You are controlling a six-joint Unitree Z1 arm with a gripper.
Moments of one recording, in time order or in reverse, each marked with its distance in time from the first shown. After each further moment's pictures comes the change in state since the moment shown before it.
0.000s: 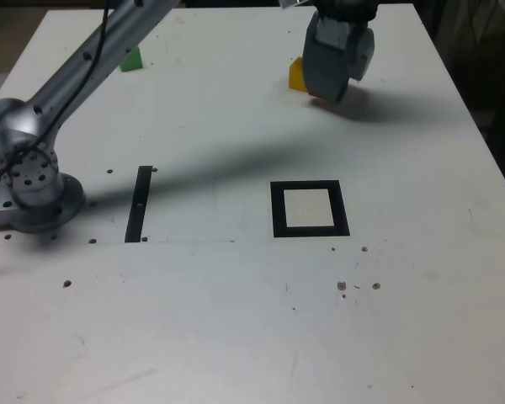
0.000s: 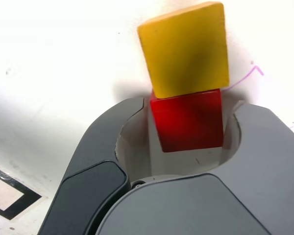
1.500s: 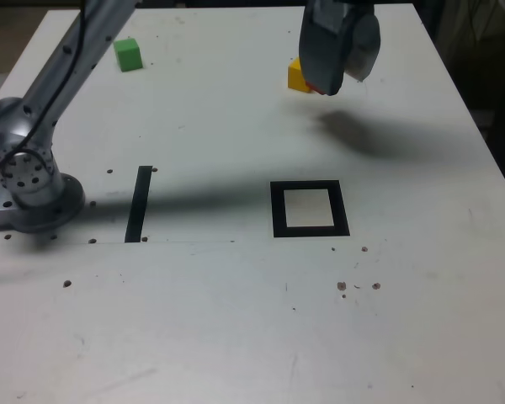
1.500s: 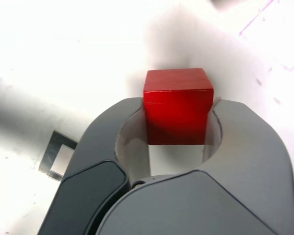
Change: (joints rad) arm -0.124 -0.201 0.187 0.016 -0.005 0.155
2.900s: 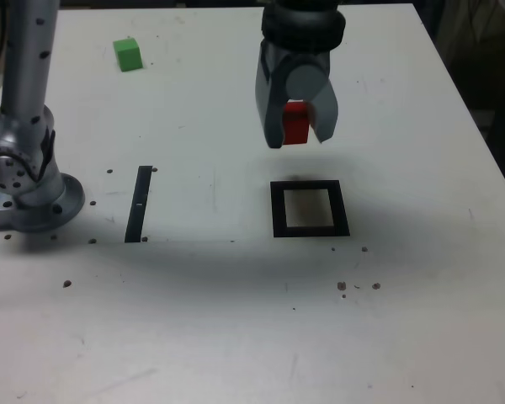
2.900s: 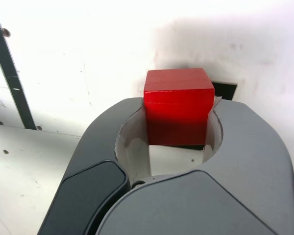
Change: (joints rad) arm -0.321 -0.397 0.685 -0.301 -0.006 0.154
